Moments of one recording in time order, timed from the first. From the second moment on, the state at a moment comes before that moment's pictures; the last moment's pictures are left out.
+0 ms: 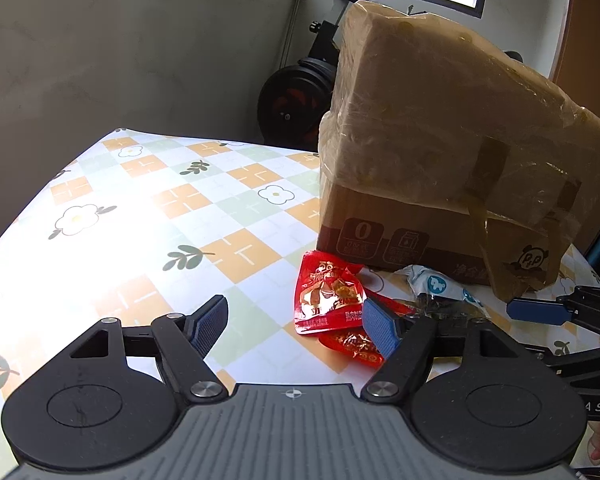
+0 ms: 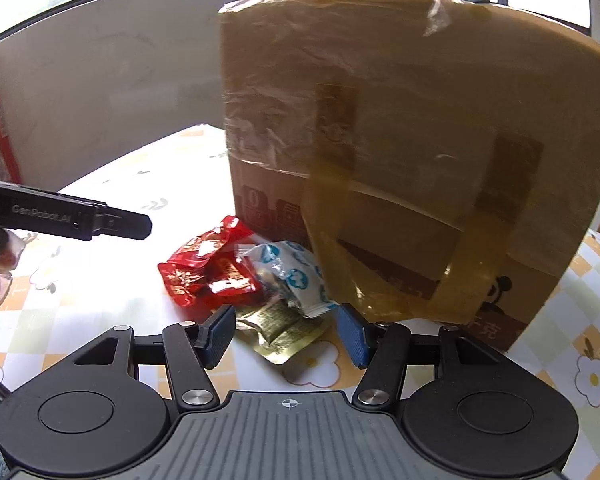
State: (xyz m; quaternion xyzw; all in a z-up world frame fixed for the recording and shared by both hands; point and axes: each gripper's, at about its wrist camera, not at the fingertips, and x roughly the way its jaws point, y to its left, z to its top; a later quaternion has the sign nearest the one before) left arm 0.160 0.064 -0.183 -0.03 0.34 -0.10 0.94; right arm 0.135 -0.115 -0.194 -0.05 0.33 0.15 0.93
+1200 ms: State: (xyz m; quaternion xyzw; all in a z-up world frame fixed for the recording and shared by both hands) left arm 0.165 0.064 -0.201 -0.03 0.36 -0.08 0.93; right arm 0.131 -0.142 -0.223 -0.07 0.31 0.14 0.94
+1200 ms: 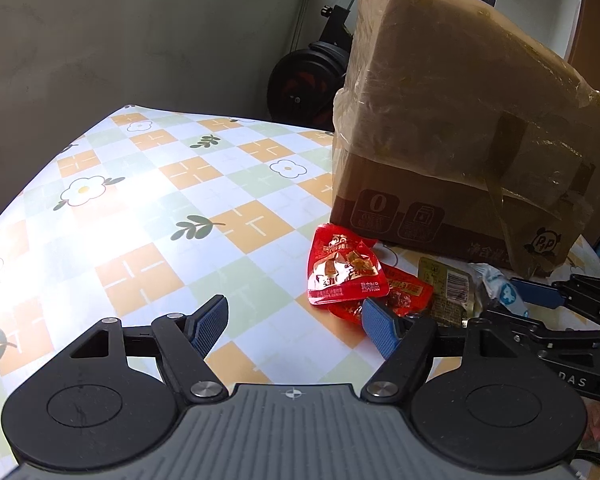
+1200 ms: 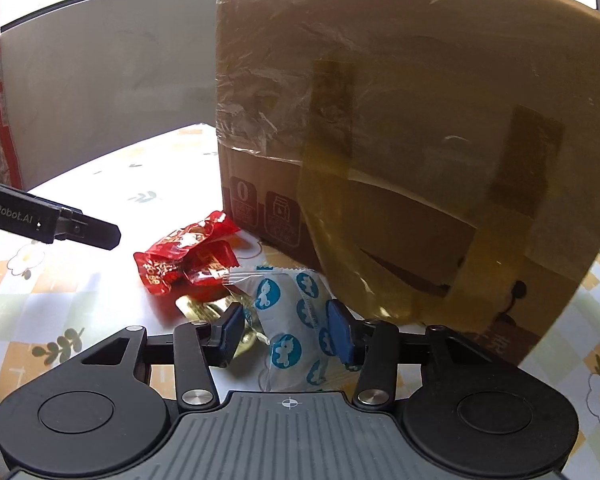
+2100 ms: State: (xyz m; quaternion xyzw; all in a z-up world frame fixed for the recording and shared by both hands) left arm 0.224 0.022 -0.223 -0.01 0.37 -0.09 0.93; right arm 0.114 -0.186 -0.231 0.04 0.29 0.08 0.95
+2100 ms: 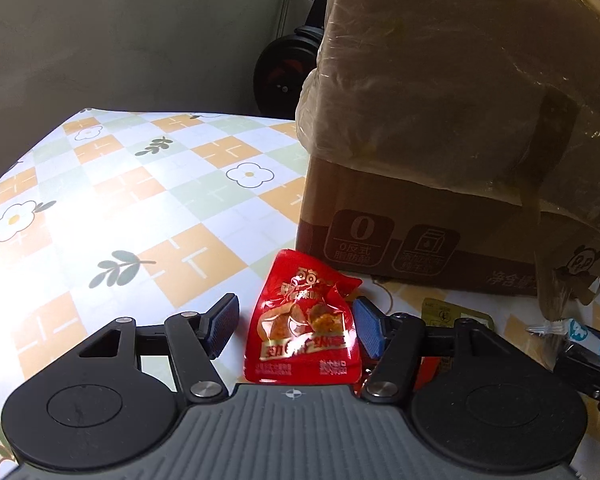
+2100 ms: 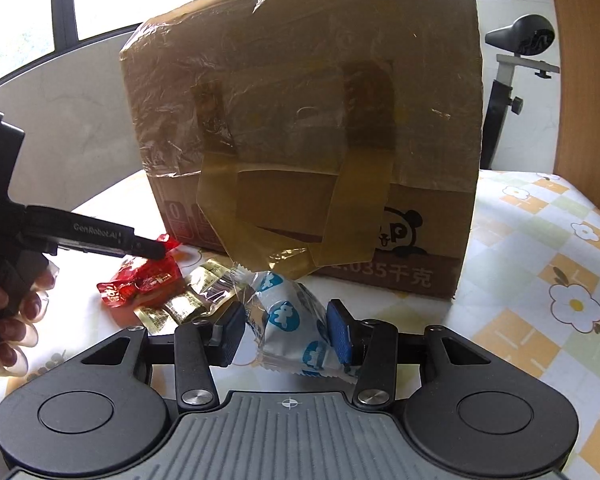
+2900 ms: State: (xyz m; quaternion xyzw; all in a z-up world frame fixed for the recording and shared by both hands) left arm 0.120 0.026 -0.200 -0.07 0.33 -0.03 0.94; right arm 0.114 -0.187 -0.231 0.05 0.29 0.08 0.95
